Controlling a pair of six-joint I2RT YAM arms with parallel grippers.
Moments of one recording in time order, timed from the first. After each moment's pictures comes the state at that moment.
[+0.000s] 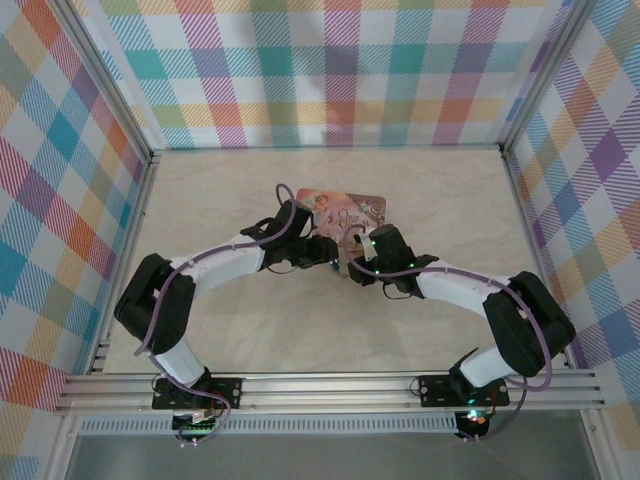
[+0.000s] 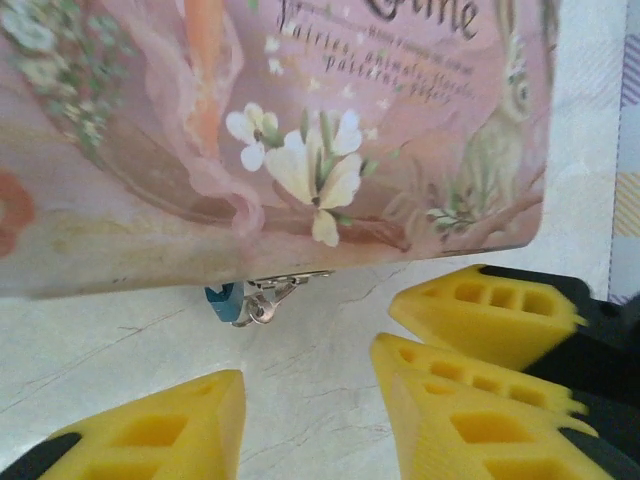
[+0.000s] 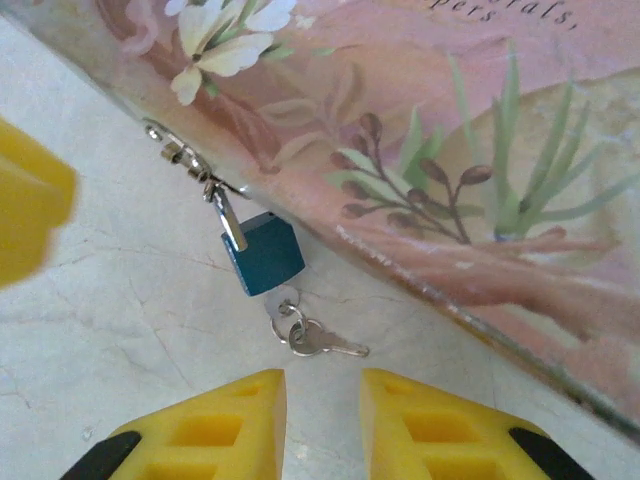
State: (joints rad) left arm -0.65 1.66 1.08 -0.30 0.33 -0.77; right arm 0.62 1.48 0.72 -0.07 -0.13 0.27
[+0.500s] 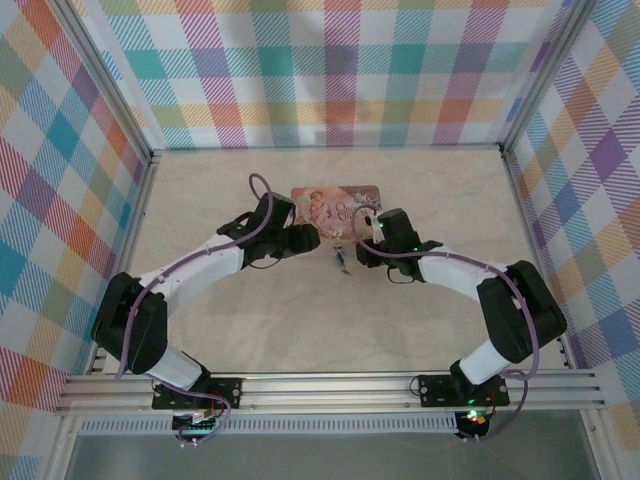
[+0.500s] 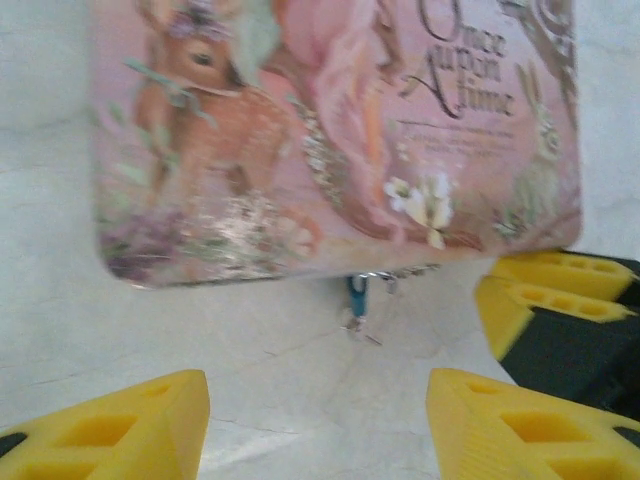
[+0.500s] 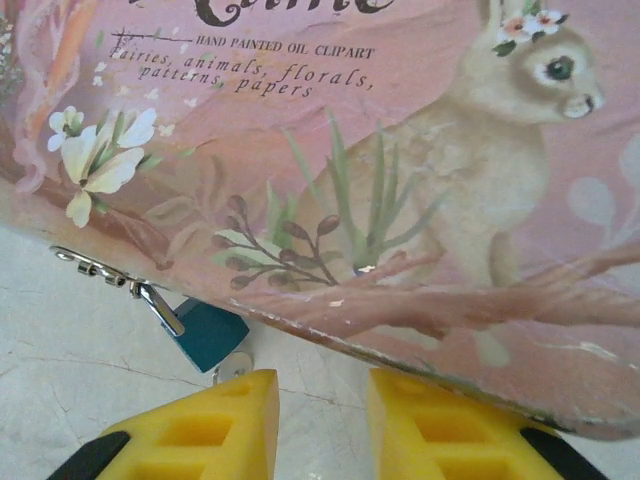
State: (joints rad) left arm -0.57 1.52 1.08 -0.43 0.12 -0.74; right arm 0.53 1.55 0.81 -0.08 -0.12 0.29
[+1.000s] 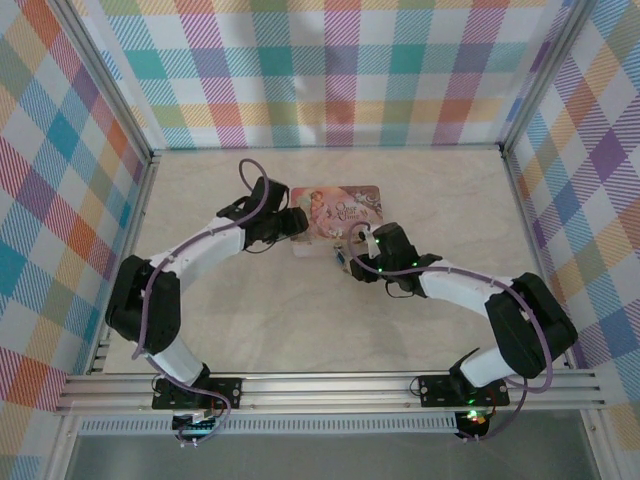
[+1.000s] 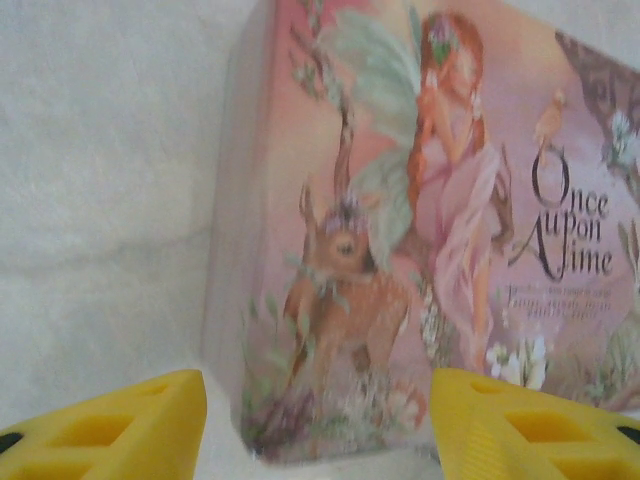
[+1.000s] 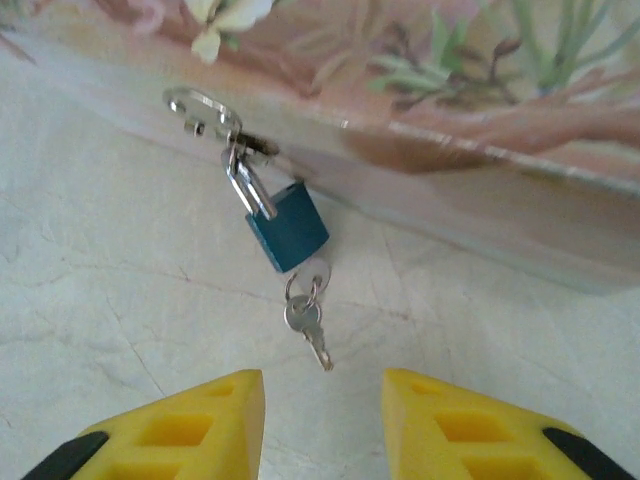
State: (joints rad) left arm -0.47 1.66 1.22 -0.45 0.04 -0.73; right arm 0.61 1.47 0.71 -0.07 -0.12 0.28
